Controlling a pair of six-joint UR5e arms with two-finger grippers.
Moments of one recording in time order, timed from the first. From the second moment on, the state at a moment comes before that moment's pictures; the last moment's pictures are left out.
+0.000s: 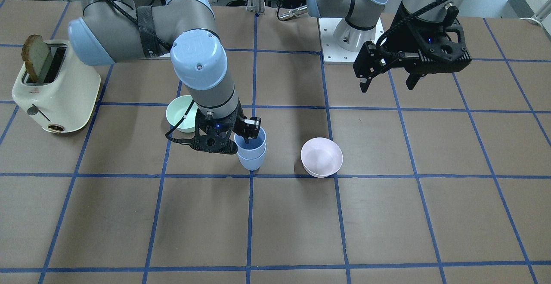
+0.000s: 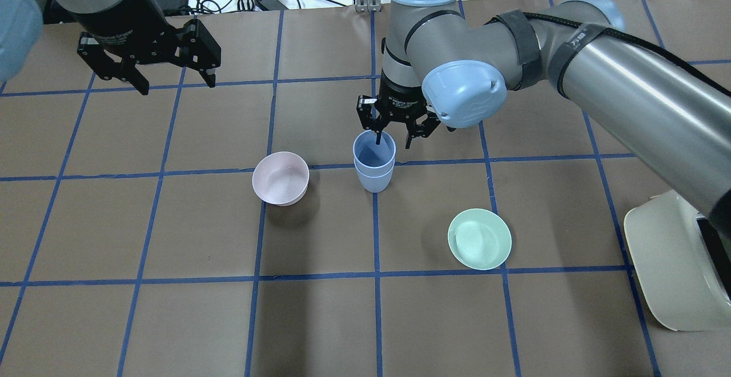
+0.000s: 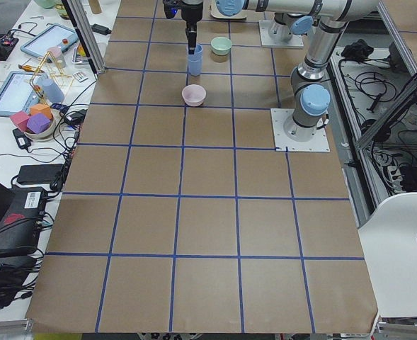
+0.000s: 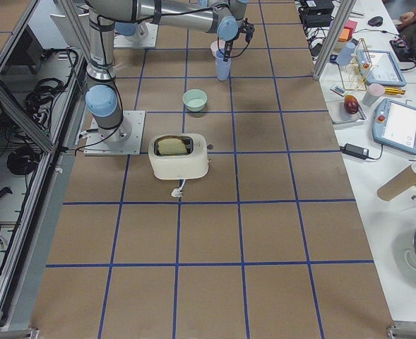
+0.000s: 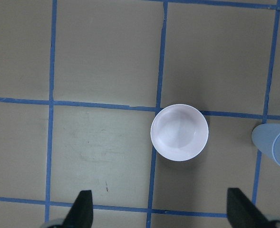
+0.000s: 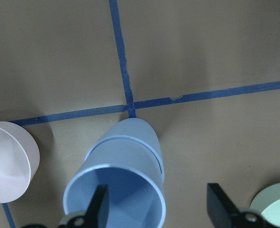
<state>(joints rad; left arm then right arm) -1.55 -1.58 -1.51 -1.57 1.59 -0.07 1.86 -1.24 1.57 -1.86 -1.44 0.44</state>
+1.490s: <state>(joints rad) -1.55 -1.57 -1.51 -1.57 1.59 -0.07 1.67 -1.44 1.48 -1.65 -1.58 0.17</state>
